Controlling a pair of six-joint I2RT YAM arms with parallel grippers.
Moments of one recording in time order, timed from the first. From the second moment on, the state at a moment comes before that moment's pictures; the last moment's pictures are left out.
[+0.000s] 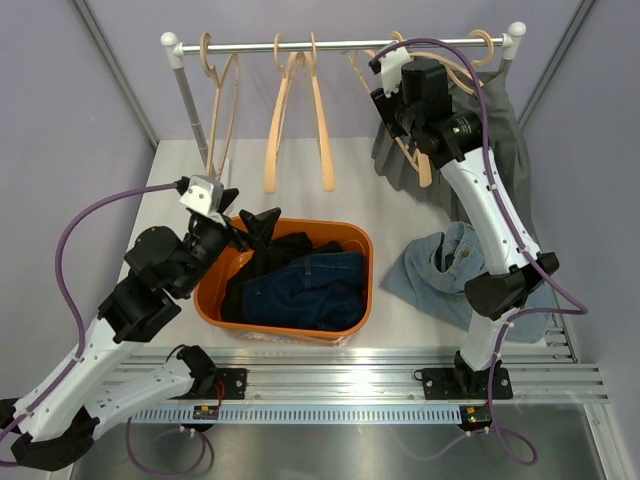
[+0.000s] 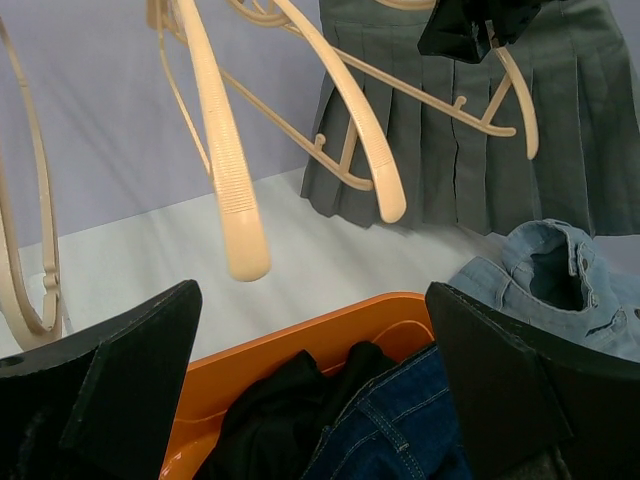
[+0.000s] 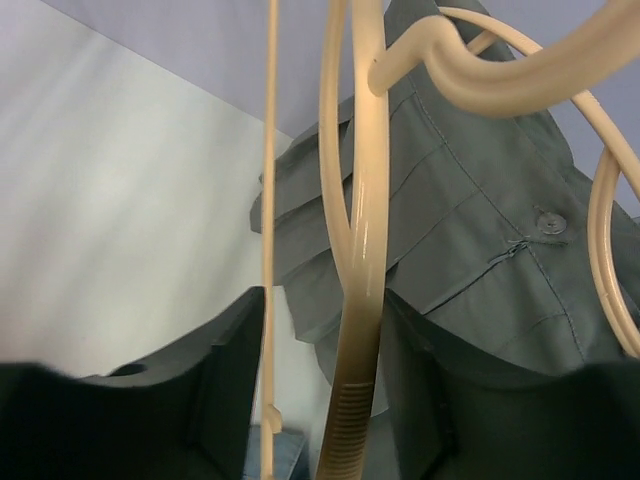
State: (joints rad) left arm -0.79 0.73 1.07 -0.27 -0.25 -0.07; right arm 0.46 1.84 2.28 -0.84 0.30 -0.33
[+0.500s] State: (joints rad) left arm -0.79 0.76 1.07 -0.26 -0.22 -0.07; right arm 0.40 1.70 2.34 -0.94 -0.04 -0.28
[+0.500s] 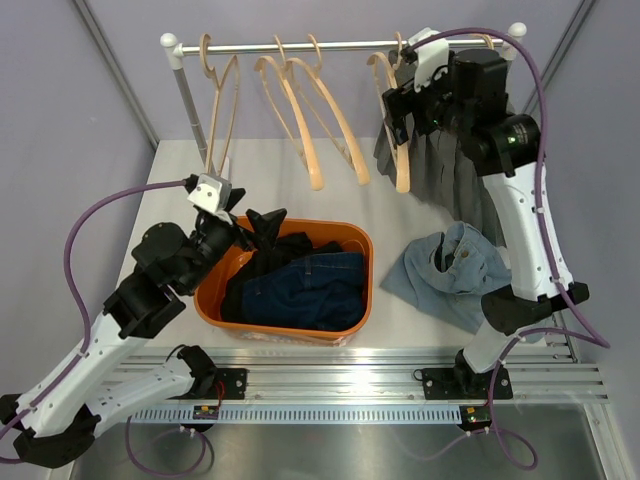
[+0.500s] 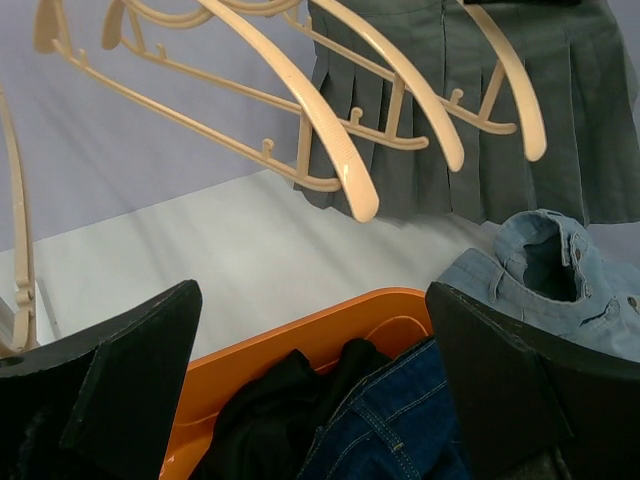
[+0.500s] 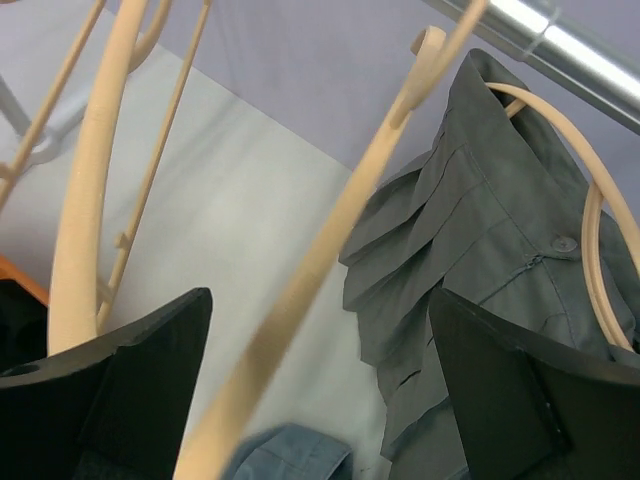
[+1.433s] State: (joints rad) left arm -0.79 0.82 1.03 -0.20 0.06 -0.09; right arm -0.03 1.16 1.45 -1.33 -0.62 -1.26
